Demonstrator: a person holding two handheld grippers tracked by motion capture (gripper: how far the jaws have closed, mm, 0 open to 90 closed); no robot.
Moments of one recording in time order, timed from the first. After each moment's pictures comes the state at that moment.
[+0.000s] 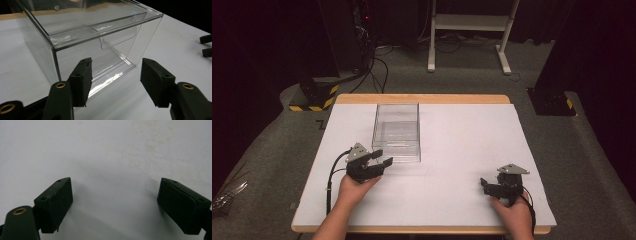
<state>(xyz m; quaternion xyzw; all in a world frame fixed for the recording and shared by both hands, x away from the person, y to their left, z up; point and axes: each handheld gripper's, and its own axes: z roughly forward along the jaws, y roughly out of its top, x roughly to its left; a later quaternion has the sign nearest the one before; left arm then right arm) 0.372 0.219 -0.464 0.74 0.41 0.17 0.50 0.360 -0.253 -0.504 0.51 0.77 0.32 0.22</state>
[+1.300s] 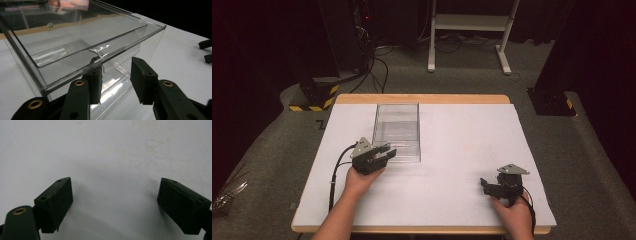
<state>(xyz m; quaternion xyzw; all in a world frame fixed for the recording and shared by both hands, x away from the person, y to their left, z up) 0.394 0.212 -0.473 0.73 0.37 0.19 0.54 0.359 -0.252 -0.504 0.51 0.77 0.32 0.22</state>
